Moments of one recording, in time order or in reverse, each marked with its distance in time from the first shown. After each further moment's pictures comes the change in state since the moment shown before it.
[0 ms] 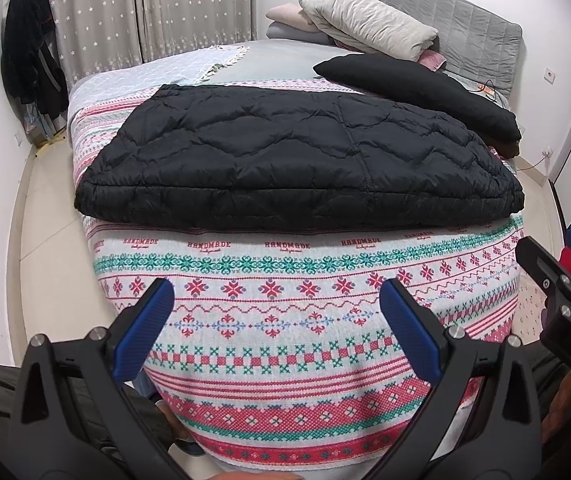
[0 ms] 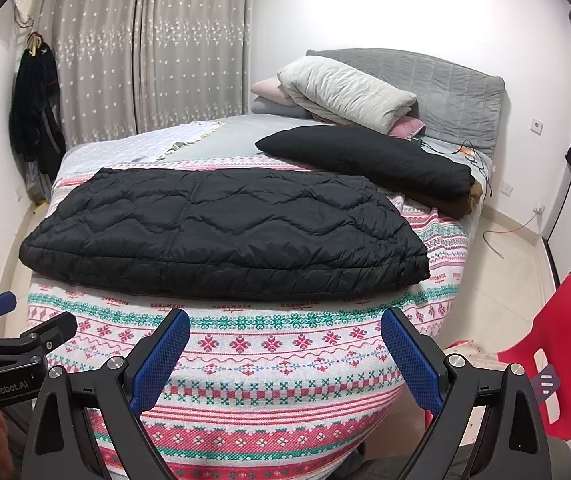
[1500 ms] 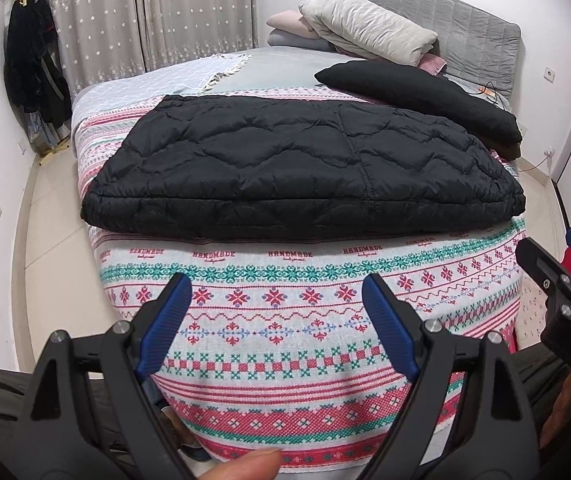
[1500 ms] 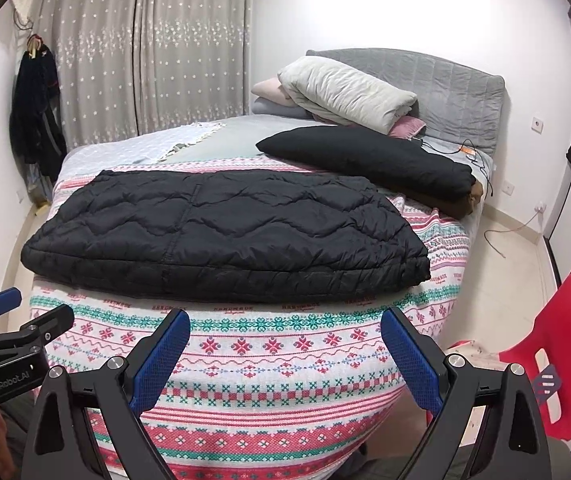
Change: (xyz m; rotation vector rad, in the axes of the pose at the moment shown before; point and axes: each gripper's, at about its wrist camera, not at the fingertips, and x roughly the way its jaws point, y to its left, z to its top) left arm -0.003 -0.003 0.002 0.010 -0.027 0.016; right arm -0.001 -0.001 0.001 0.005 -0.002 0.007
